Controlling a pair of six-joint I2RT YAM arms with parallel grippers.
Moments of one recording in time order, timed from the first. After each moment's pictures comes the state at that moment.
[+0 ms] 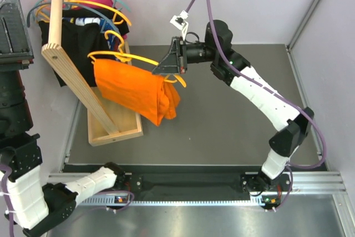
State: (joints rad) left arm -0.53 0.99 2.03 -0.08 -0.32 -0.51; right arm 0.73 1.73 1.88 -0.05 -0.98 0.68
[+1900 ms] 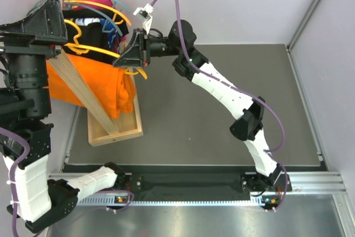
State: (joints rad) left arm -0.53 1.05 2.02 -0.26 -0.46 -0.43; right arm 0.88 2.19 2.45 0.19 -0.95 0.82
